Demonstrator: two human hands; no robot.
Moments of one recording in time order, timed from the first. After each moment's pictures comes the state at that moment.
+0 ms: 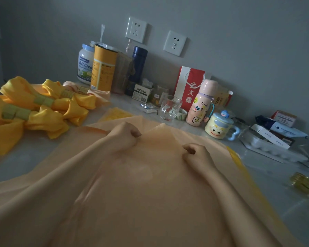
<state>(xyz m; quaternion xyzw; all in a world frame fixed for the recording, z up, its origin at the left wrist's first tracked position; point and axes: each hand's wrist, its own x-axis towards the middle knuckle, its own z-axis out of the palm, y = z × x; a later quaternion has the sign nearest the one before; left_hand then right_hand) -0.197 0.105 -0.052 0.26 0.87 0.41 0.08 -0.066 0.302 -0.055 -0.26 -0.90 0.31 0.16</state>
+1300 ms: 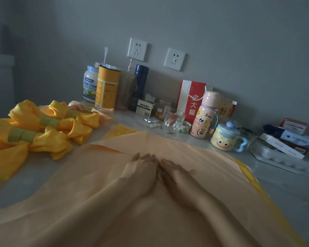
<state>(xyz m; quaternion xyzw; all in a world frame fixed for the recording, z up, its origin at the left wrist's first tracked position) -0.149 0.124 -0.067 0.43 0.89 0.14 -0.05 -0.071 0.245 -0.057 -0.04 -0.99 0.13 0.03</state>
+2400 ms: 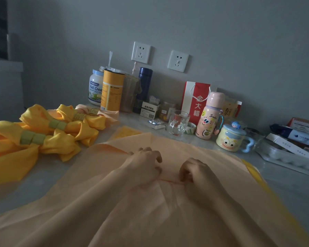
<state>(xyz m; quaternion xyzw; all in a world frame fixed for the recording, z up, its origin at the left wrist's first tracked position) -0.157 0.110 -0.044 0.38 0.90 0.22 0.02 -0.053 0.258 -0.046 -0.06 -0.98 0.13 0.14</state>
